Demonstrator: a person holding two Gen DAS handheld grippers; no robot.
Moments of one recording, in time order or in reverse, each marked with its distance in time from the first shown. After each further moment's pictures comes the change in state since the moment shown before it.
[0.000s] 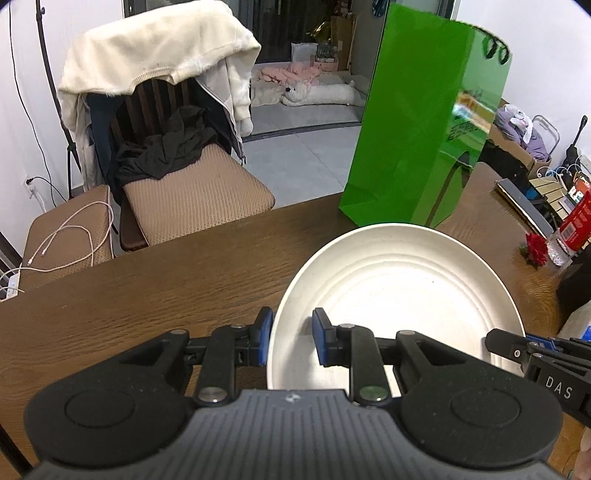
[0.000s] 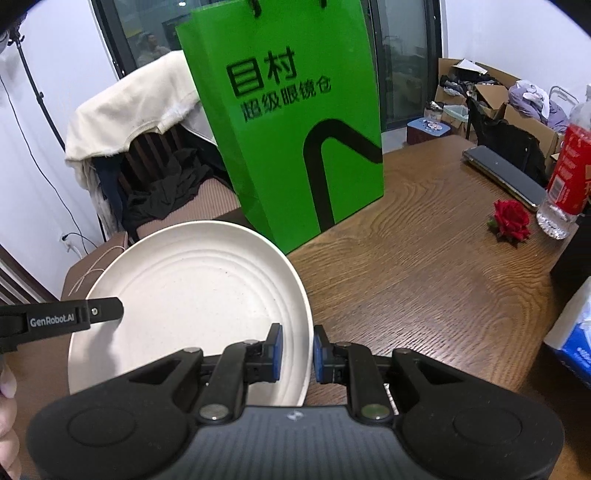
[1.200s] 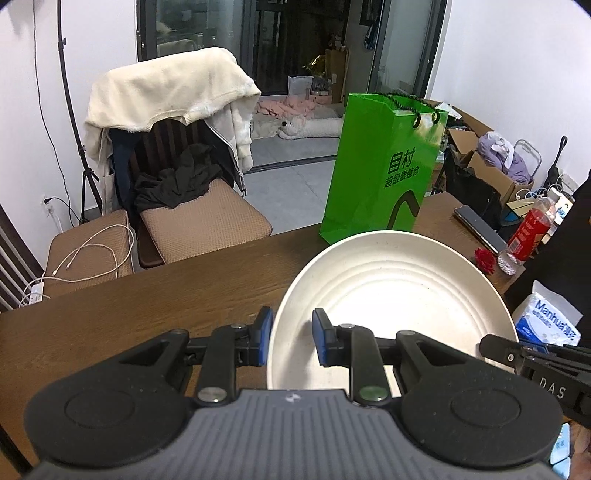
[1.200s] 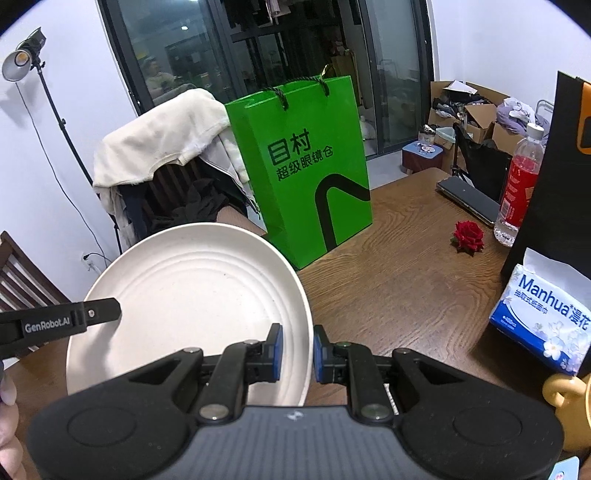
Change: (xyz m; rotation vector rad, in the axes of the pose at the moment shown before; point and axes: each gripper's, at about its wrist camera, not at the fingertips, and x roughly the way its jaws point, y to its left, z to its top) left arm -0.142 -0.004 -0.027 -0.010 -0.103 -0.016; right arm -0.132 0.019 -0.022 0.015 -0.078 0.013
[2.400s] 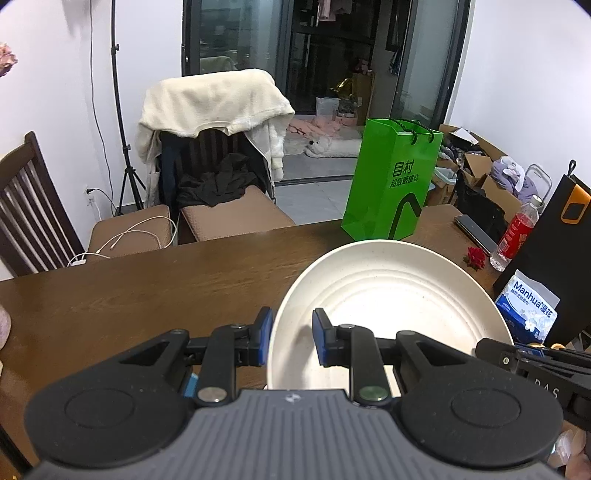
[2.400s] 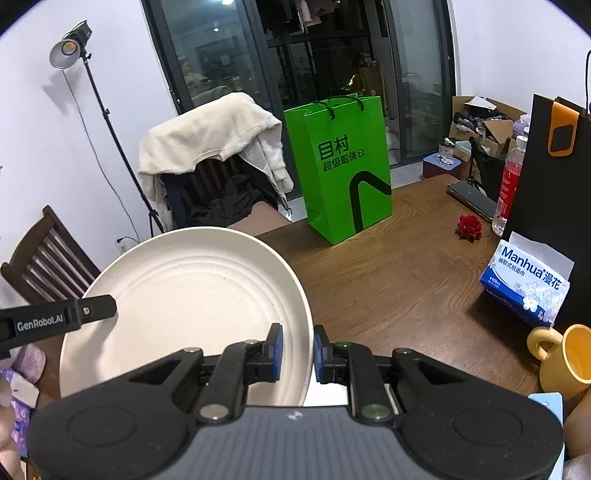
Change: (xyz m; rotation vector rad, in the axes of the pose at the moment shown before) left arm -0.131 0.018 -0.077 -0.065 -0.071 0.069; right arm -0.112 0.035 -0.067 -0.064 -0.022 0.063
